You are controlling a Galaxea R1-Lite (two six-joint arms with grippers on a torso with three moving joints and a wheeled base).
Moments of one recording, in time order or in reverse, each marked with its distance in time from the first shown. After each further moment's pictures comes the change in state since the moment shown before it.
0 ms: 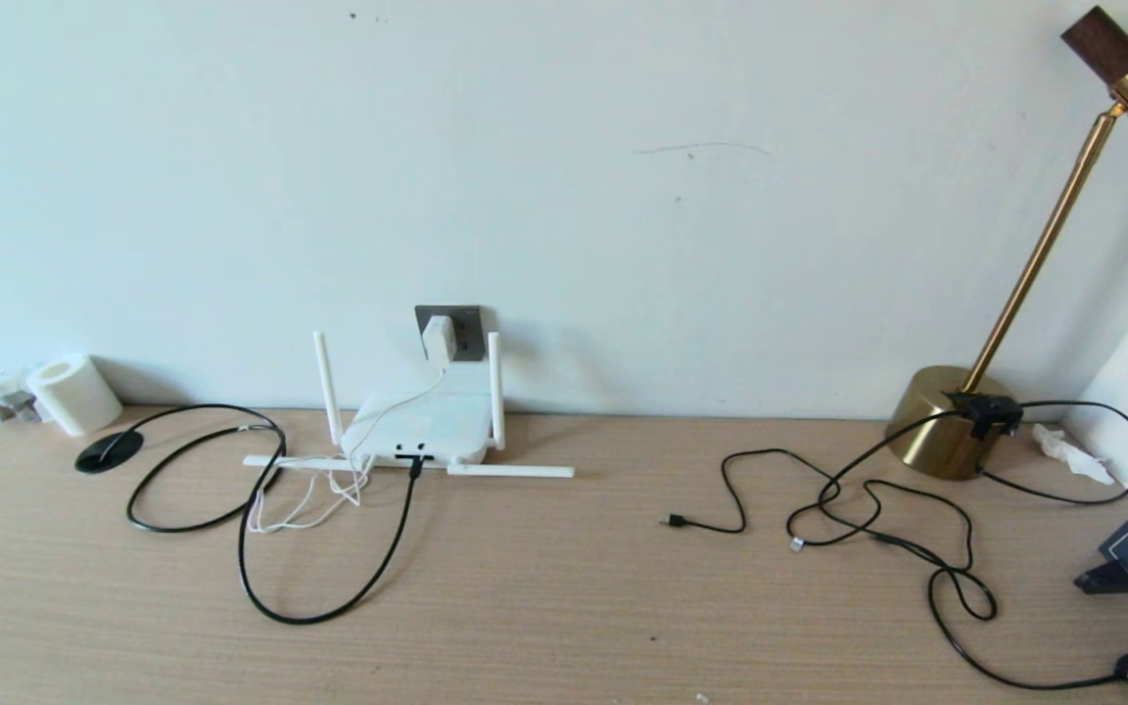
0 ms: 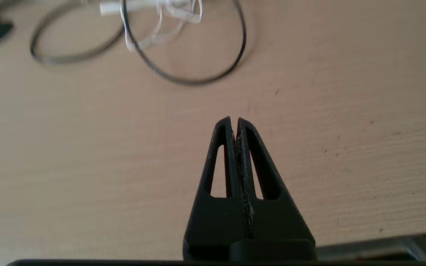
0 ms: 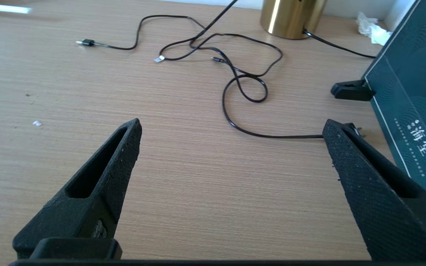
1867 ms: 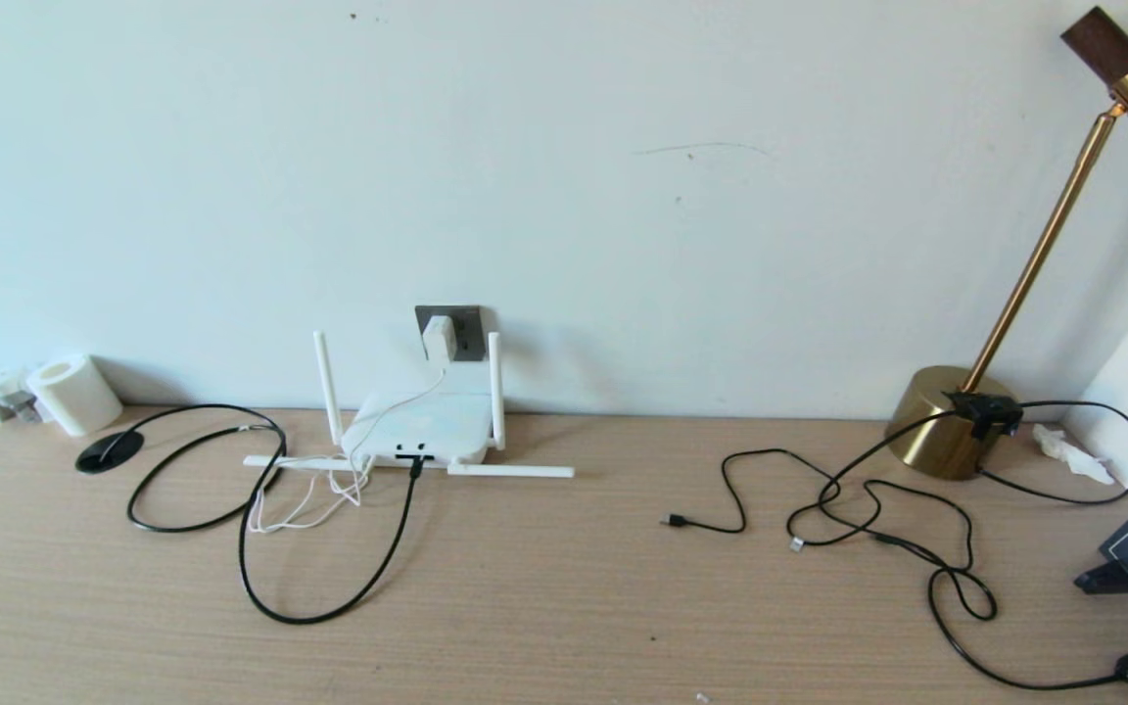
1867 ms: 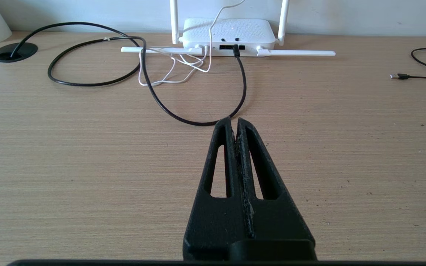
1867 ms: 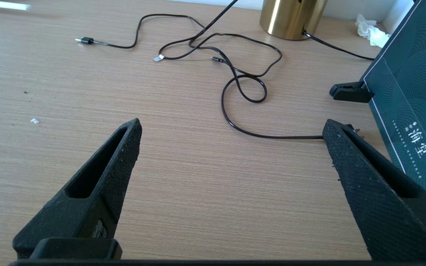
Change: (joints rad) left arm -0.035 -0.210 0.008 -0.008 0.067 -0.187; right arm 0.000 0.000 0.000 0.000 0.000 -0.015
